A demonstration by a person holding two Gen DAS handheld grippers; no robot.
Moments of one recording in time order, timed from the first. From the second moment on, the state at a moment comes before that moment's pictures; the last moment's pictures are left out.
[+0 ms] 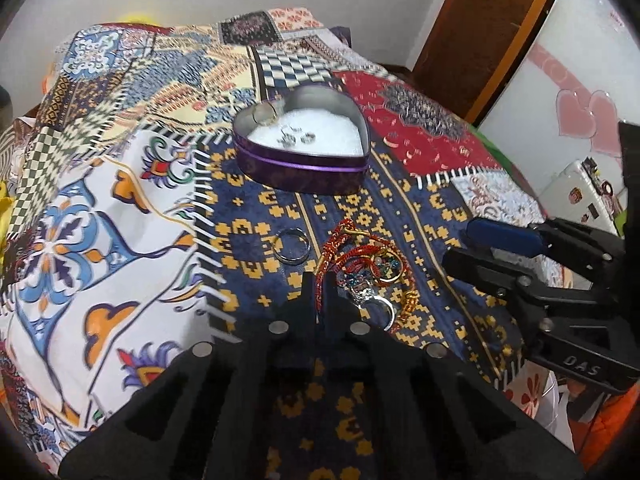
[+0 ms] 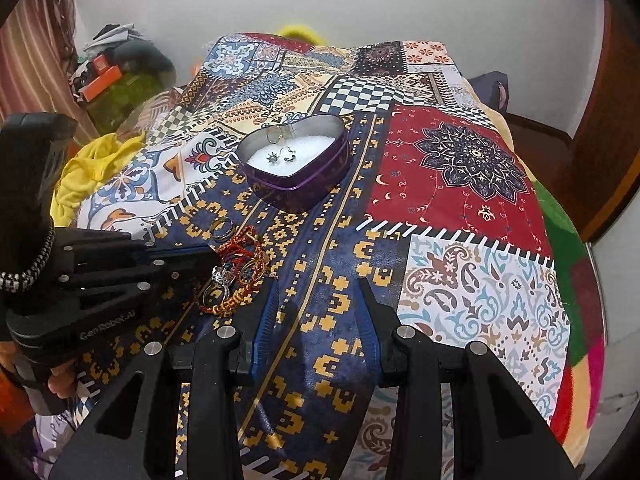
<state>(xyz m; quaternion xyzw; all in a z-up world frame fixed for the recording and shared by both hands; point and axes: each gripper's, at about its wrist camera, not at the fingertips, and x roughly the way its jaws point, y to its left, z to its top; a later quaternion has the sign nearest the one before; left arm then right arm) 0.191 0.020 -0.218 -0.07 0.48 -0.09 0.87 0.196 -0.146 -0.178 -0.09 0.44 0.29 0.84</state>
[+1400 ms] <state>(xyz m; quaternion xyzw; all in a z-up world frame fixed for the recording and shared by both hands) 0.138 0.064 -0.175 -0.07 0.41 -0.05 0.91 0.181 -0.090 -0.179 -0.11 0.43 0.33 0.83</state>
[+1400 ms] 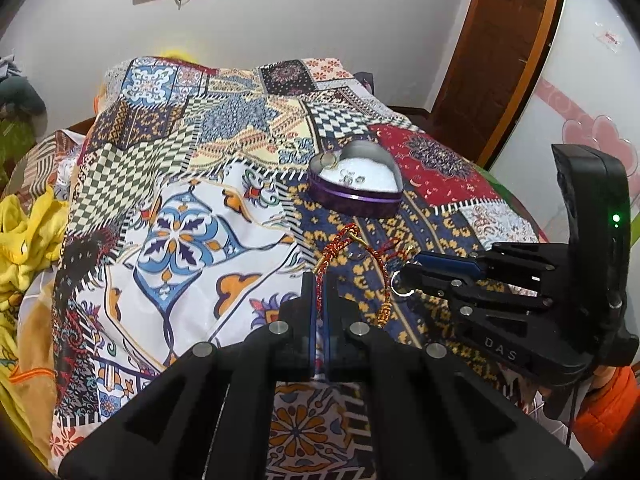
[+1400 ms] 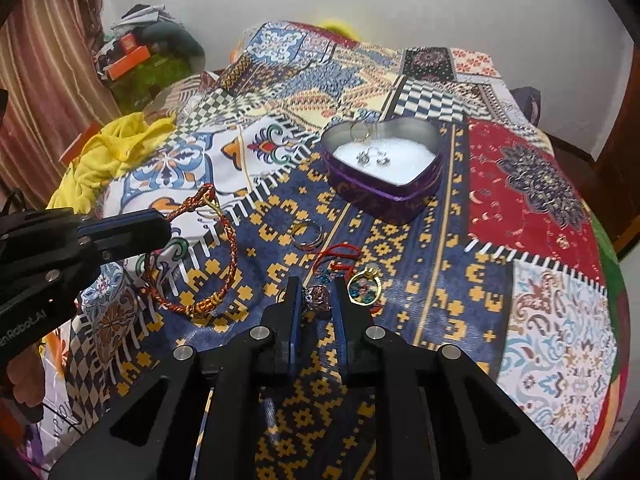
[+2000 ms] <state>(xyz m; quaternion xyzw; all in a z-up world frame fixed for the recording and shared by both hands) 0.168 0.046 -0.135 -0.05 0.37 -0.05 0.93 0.198 -0.124 -0.126 -0.06 0.37 0.31 0.88</state>
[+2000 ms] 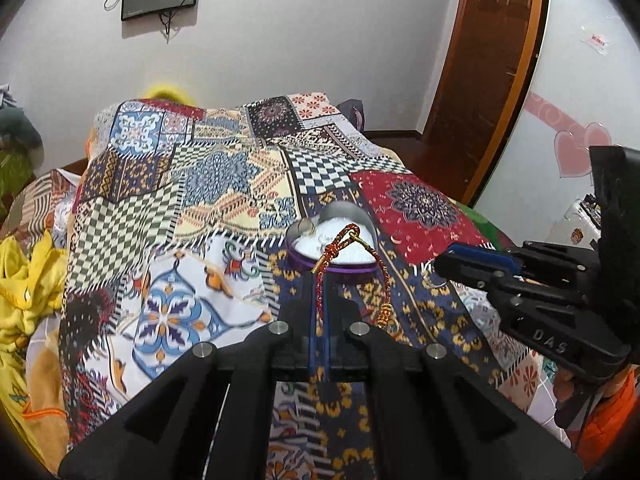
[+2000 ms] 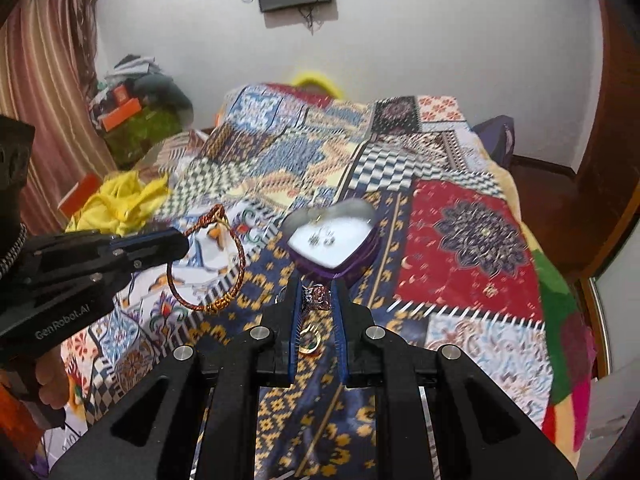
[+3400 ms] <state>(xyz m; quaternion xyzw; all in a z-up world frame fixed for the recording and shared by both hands) 0.286 0.048 -0.191 -0.05 0.42 -0.06 0.90 0.279 -0.094 -0.159 -0.08 0.41 0.32 0.85</state>
